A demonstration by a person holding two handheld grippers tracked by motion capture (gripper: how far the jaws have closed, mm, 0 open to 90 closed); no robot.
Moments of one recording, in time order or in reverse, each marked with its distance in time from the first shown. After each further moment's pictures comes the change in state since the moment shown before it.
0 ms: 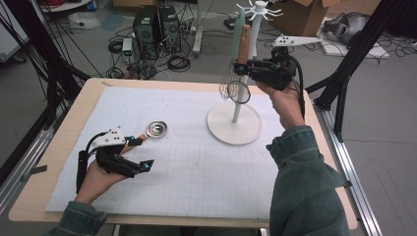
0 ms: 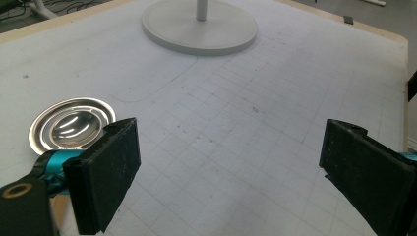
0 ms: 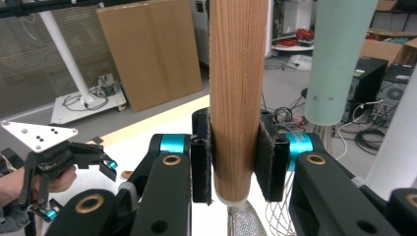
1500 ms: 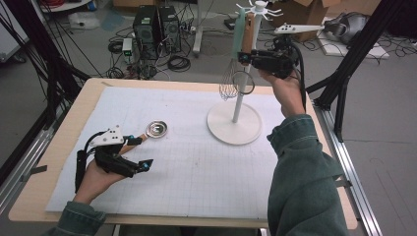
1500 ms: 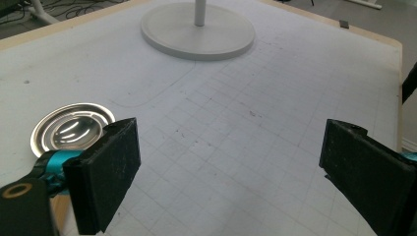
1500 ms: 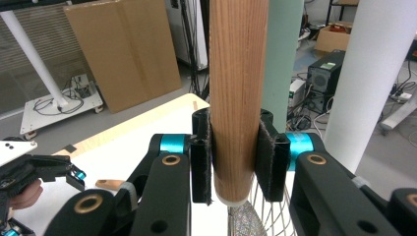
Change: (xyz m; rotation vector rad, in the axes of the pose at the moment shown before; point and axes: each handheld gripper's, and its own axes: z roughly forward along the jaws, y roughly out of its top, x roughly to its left) left arm 0.000 0.003 -0.004 -0.011 -0.008 0.002; right arm -0.018 0.017 0.002 0.021 -0.089 0.023
